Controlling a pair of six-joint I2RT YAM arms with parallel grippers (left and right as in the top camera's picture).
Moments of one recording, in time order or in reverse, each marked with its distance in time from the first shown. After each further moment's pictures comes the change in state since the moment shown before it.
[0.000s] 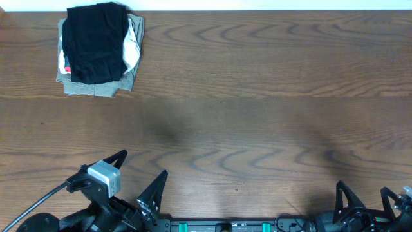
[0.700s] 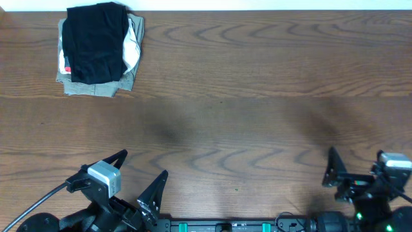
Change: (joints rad) left arm 0.000 0.000 -0.001 0.003 0.003 0.001; right arm -0.133 -0.068 -0.370 0.495 -0.053 -0.266
